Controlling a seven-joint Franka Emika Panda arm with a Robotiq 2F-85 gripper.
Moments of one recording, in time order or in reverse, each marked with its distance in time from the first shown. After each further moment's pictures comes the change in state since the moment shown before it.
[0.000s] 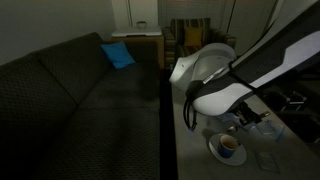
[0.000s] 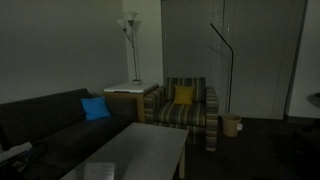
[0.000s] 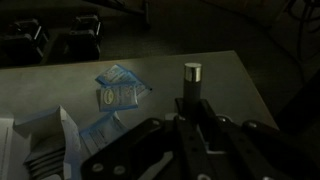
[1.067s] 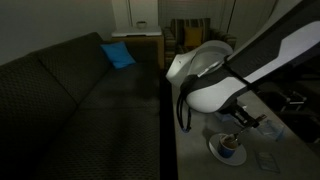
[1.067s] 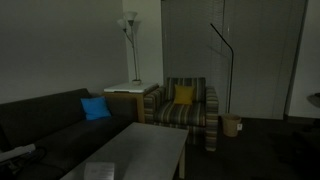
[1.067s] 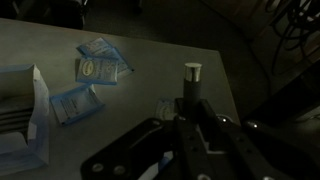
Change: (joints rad) arm -0.011 -0.002 0.040 0.014 0.040 -0.015 -0.224
